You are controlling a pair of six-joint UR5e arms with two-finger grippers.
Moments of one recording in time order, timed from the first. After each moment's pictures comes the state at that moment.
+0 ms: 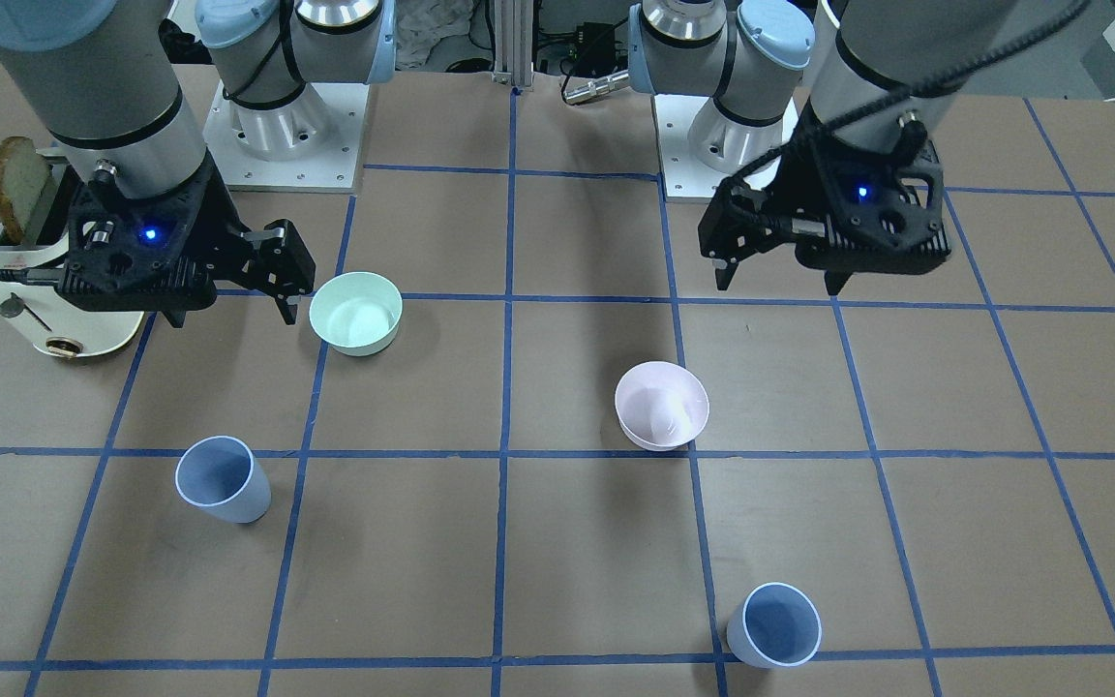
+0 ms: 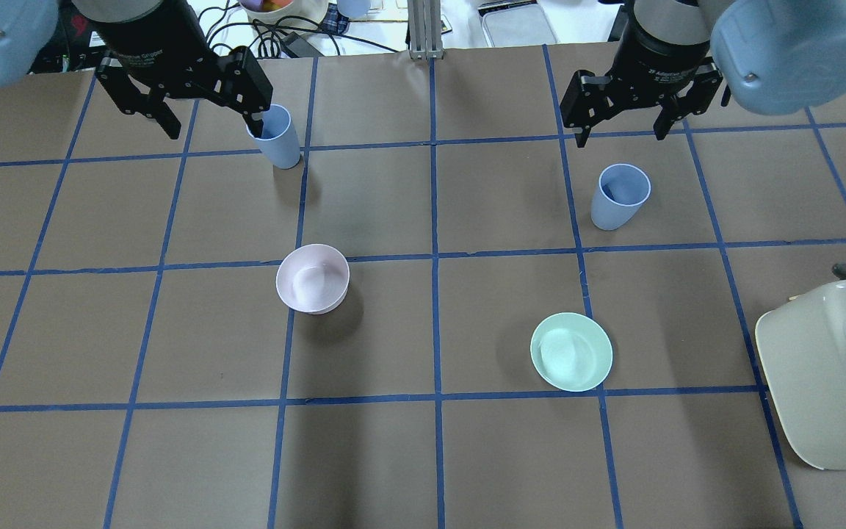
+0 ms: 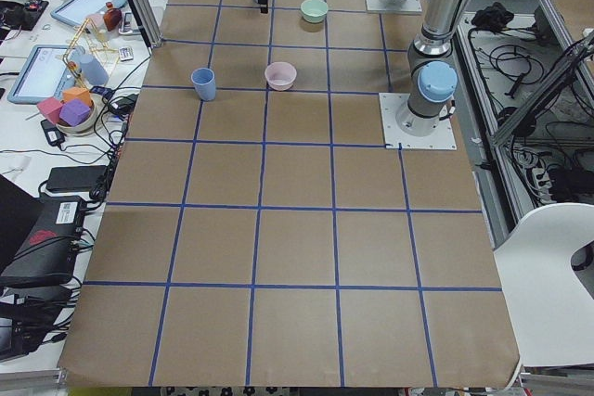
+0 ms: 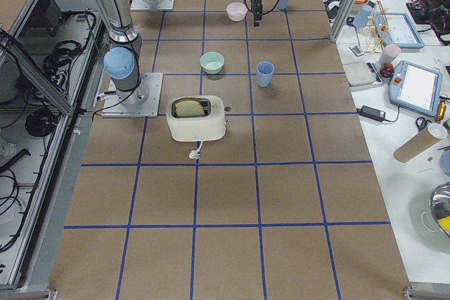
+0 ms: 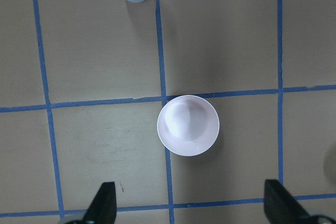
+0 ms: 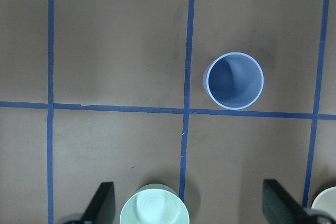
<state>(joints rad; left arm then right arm) -1.59 -1.72 -1.37 -1.62 1.57 0.00 1.60 -1.46 1.52 -1.69 -1.58 -0.02</state>
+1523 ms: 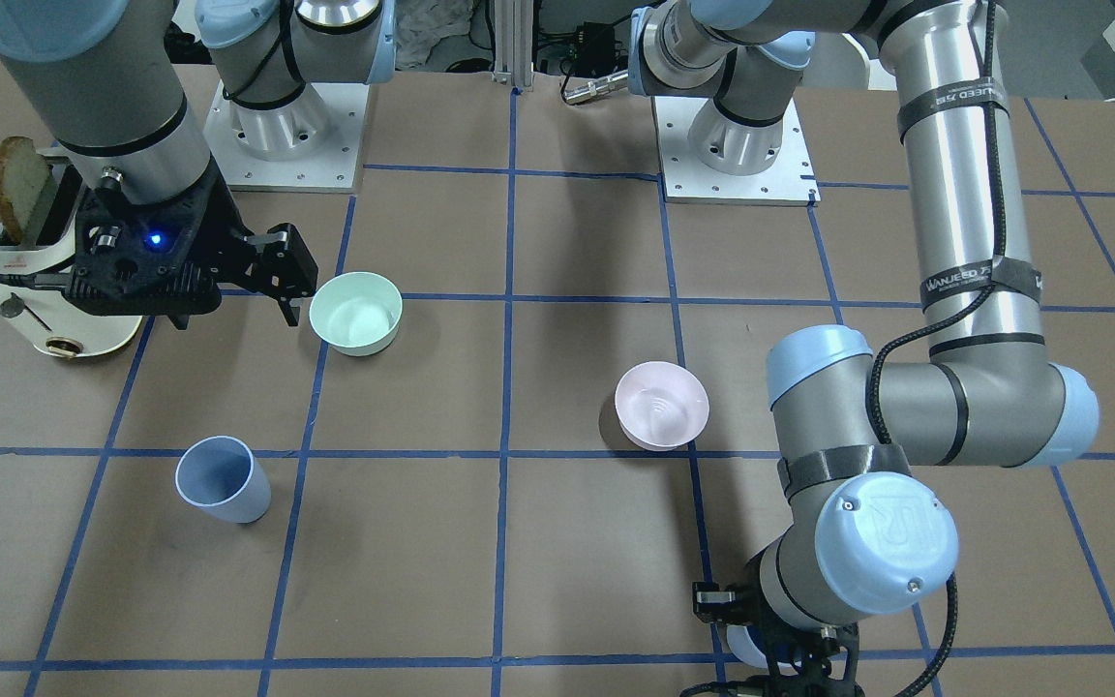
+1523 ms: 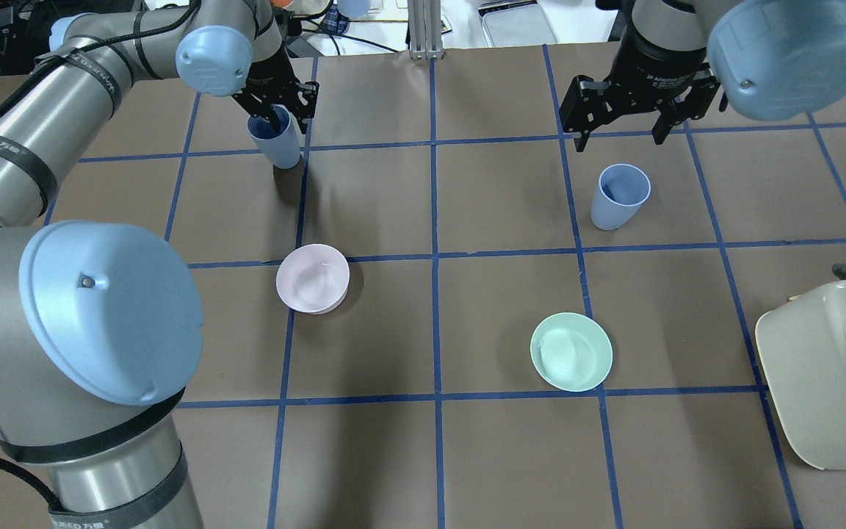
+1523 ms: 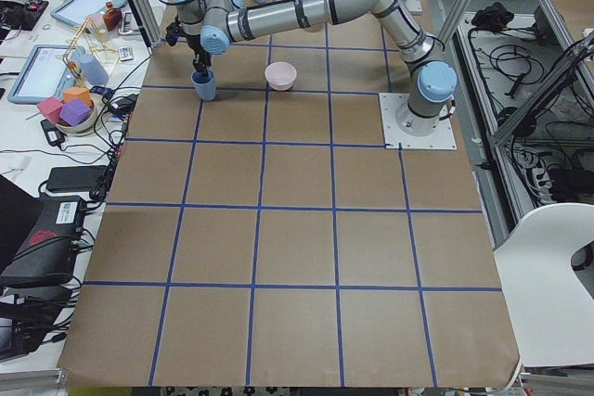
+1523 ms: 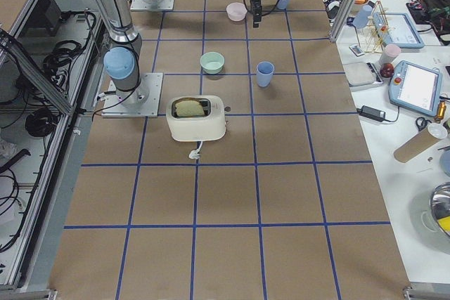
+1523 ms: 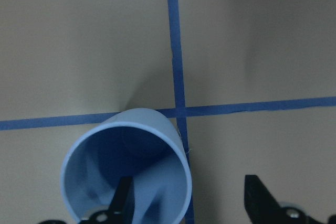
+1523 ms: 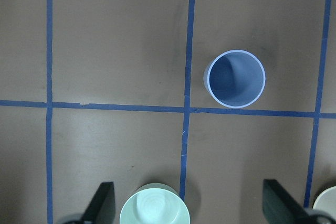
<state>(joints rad) -1.58 -2.32 -1.12 -1.28 1.59 0.06 1.60 -1.46 1.53 -1.70 -1.58 -0.02</state>
